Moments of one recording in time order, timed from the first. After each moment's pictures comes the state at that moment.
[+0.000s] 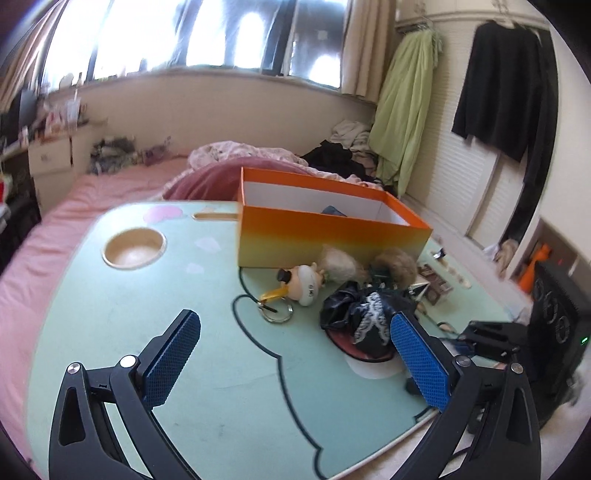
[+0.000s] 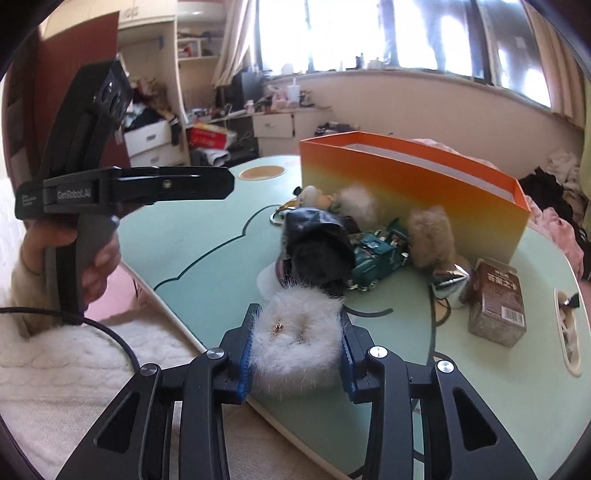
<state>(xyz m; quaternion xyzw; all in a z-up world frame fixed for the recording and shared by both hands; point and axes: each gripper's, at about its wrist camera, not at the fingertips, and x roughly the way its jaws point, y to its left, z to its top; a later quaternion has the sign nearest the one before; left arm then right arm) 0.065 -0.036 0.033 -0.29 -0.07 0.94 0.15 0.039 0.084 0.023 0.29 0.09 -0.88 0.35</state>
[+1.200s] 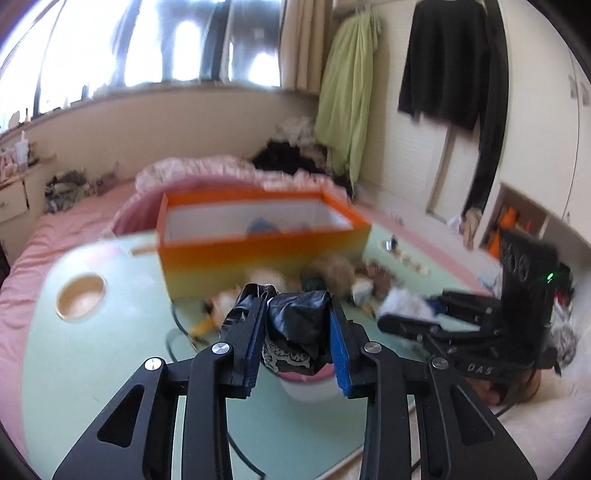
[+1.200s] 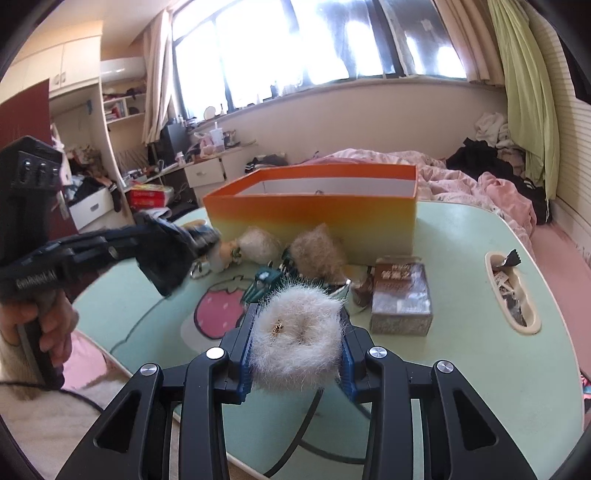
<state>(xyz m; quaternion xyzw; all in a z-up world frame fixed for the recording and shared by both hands) 0.065 0.004 0.064 -0.26 0.00 0.94 0.23 0.048 0.154 0.039 0.26 -0.03 -0.93 0.24</state>
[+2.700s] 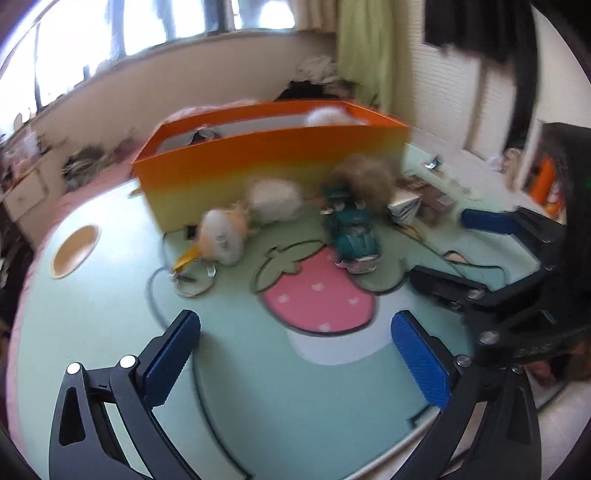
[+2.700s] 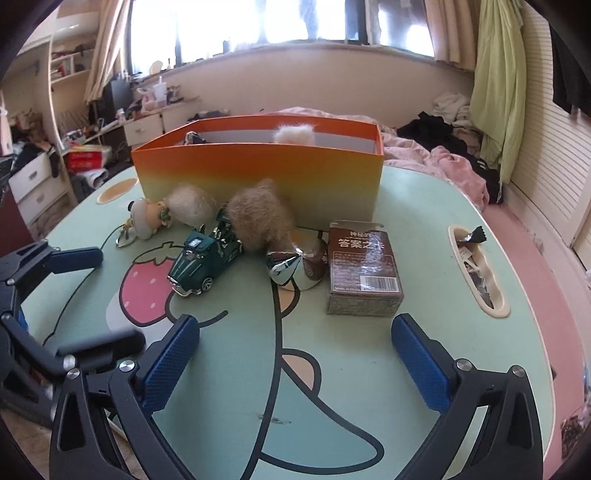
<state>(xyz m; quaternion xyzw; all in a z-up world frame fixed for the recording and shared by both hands) 0.047 0.048 -0.002 -0.37 0.08 0.91 0.17 0.048 0.134 0.025 0.35 0.04 -0.93 0.12</state>
